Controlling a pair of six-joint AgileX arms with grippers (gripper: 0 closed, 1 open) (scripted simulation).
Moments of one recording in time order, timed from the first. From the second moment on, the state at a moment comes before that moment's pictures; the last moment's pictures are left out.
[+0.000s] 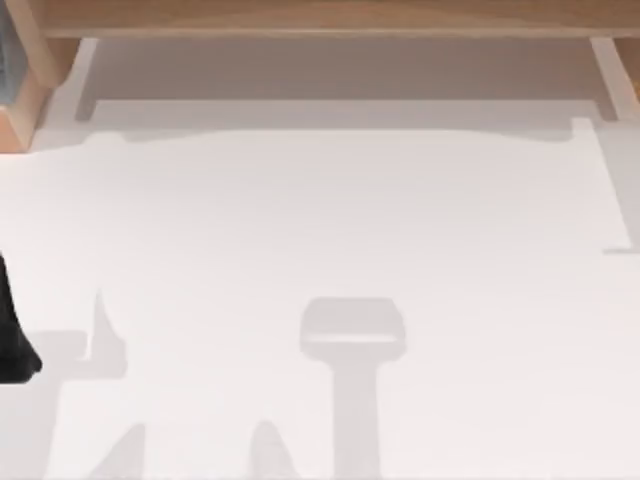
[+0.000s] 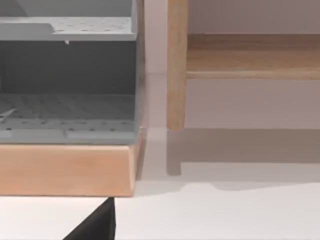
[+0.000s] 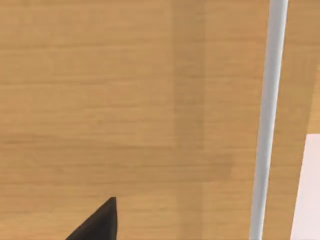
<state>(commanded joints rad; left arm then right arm) 0.00 0.00 0.00 0.00 0.00 0.00 -0.78 2.04 0.47 1.57 -0.69 -1.52</state>
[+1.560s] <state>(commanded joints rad) 0.00 0.00 0.00 0.00 0.00 0.00 -0.48 2.29 2.21 -1.01 -0.09 -0.49</state>
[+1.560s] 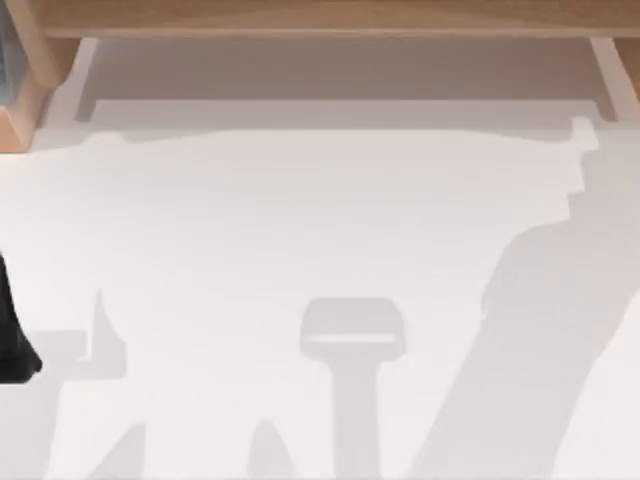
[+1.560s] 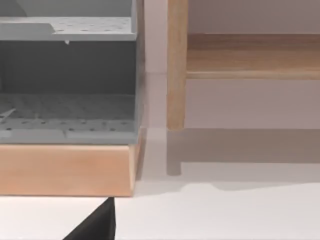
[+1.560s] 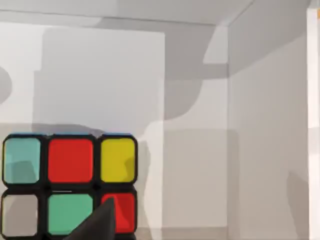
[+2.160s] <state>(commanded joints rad) 0.00 0.00 0.00 0.00 0.00 0.00 -0.39 2.41 2.37 -1.34 -0.07 -0.38</state>
